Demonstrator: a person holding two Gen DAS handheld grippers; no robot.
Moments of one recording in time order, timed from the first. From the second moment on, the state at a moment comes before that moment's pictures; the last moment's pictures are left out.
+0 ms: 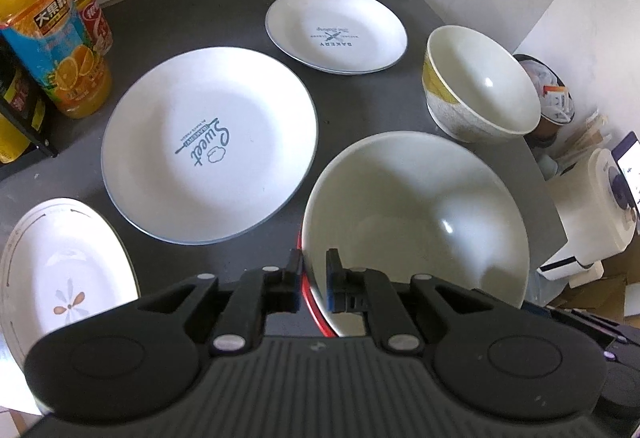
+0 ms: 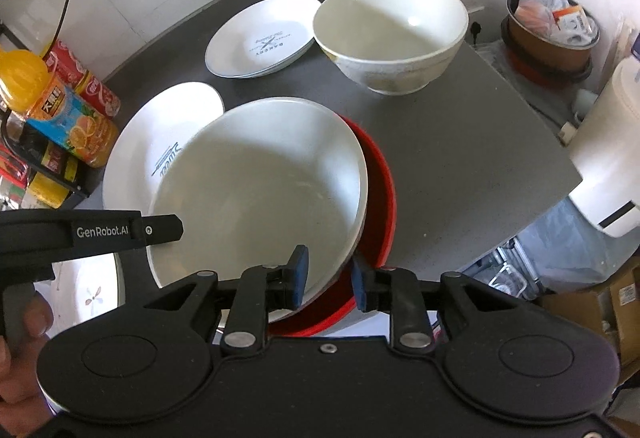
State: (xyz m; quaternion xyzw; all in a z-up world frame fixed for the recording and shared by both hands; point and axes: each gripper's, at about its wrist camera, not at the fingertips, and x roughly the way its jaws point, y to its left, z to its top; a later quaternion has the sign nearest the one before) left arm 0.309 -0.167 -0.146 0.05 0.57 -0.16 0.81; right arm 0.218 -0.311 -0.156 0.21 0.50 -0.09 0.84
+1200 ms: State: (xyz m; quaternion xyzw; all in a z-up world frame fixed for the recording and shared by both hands) left arm 0.371 -0.231 -0.102 0.06 0.49 -0.20 0.84; right arm 0.239 -0.422 -0.137 0.30 0.39 -0.17 0.85
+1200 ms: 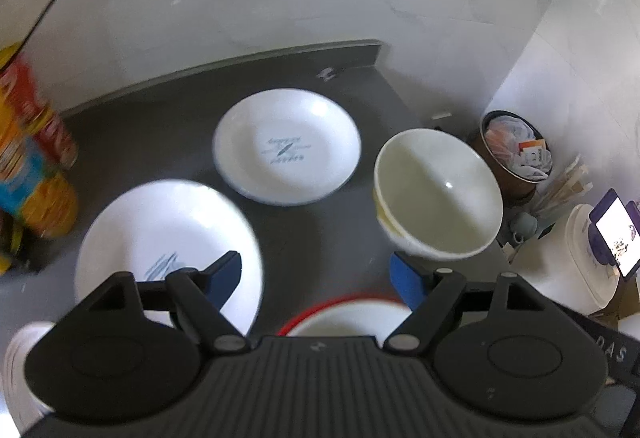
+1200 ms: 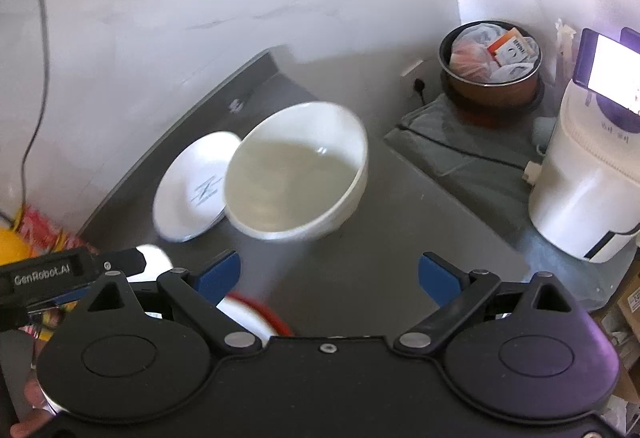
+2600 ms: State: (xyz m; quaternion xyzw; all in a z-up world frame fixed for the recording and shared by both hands) left arm 0.466 -0.323 -0.204 0.05 0.57 -0.26 0.78; right arm 0.329 -0.463 -0.208 0.31 0.46 -0.20 0.81
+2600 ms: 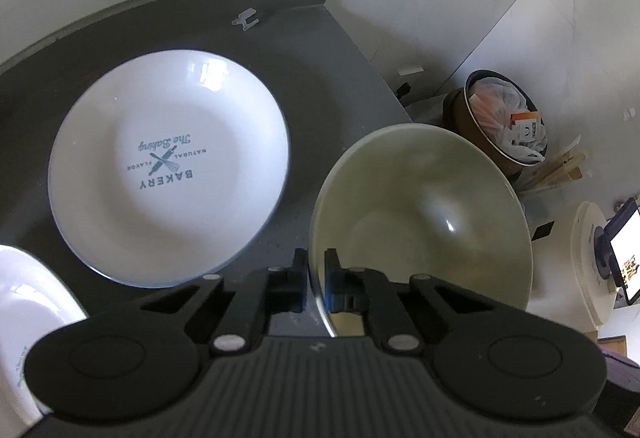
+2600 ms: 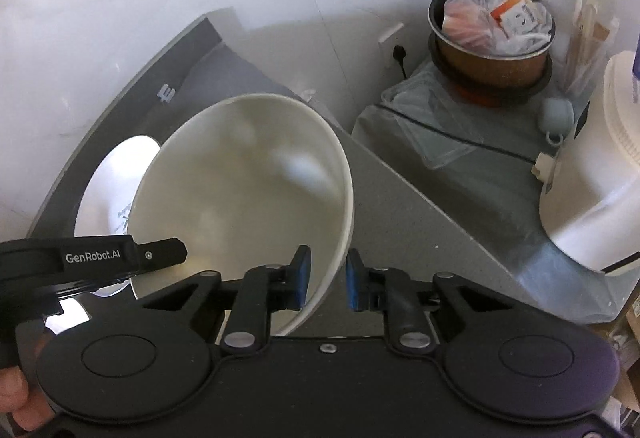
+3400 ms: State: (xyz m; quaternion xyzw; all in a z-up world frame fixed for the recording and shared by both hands) left arm 0.407 -0.281 -0.123 0.03 0.51 -0.27 0.81; right arm 0.280 -0.430 -0.139 0.27 0.41 -0.18 0.86
